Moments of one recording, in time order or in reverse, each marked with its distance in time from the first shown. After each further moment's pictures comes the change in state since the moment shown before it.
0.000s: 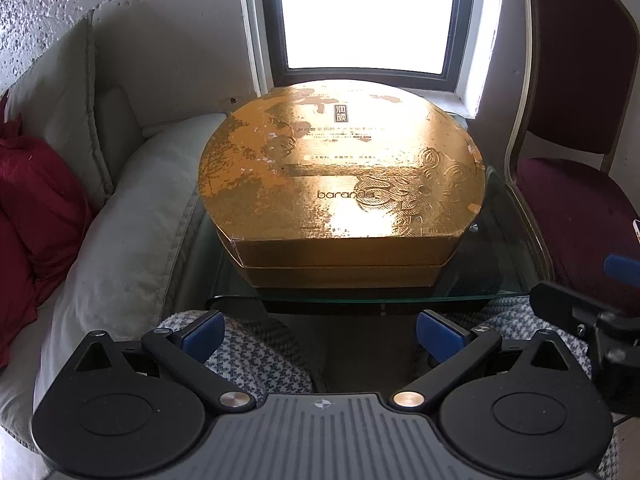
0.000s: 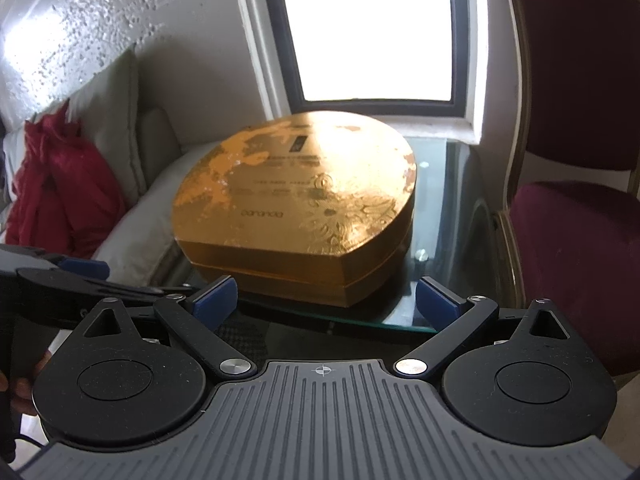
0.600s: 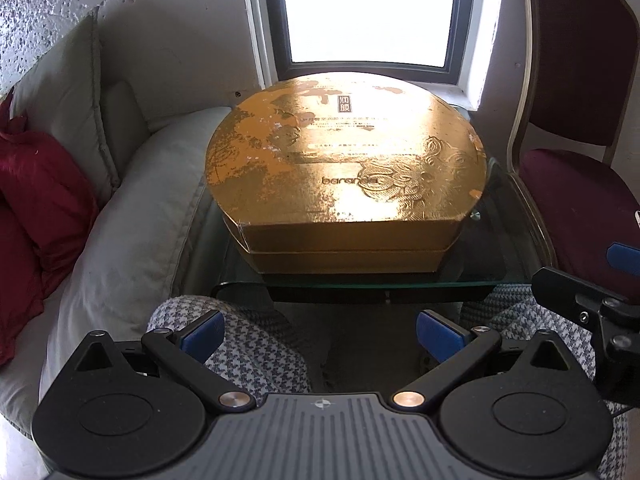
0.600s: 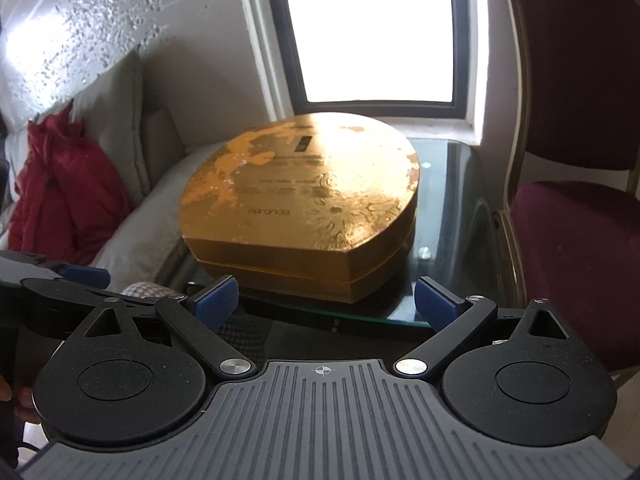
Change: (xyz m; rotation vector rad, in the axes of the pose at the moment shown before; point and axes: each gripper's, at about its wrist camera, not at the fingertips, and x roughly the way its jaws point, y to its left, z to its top) left arm -0.009 0.002 -0.012 0.005 0.013 0.014; right arm -0.009 0.007 -0.005 0.000 -0.010 0.000
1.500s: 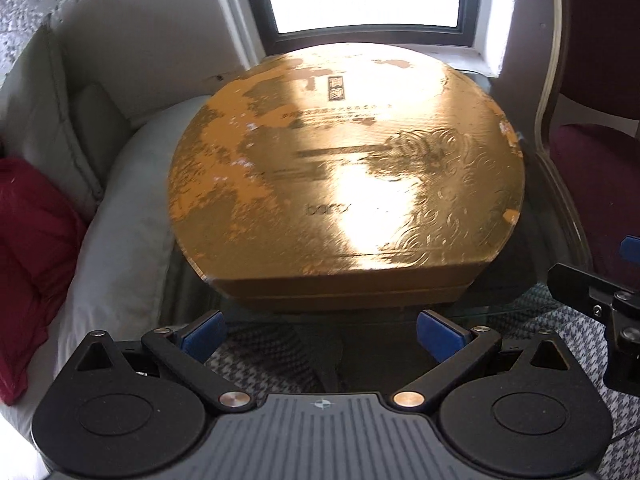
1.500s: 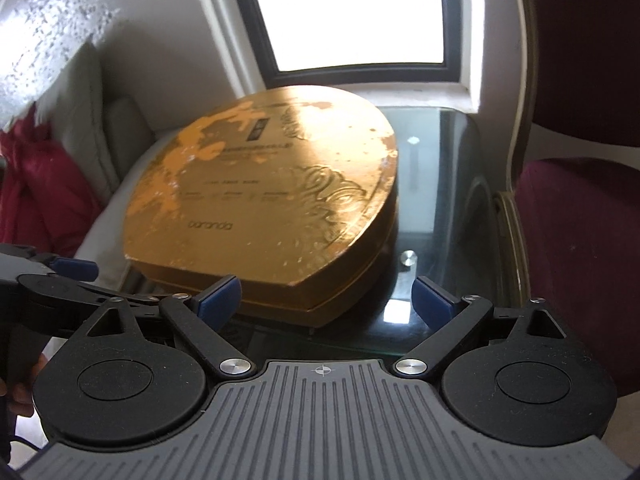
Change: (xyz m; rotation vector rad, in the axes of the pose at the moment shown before) left arm 0.075 -0.030 0.072 0.061 0.133 0.067; right arm 0.081 -0.046 0.044 0.056 0.124 0.001
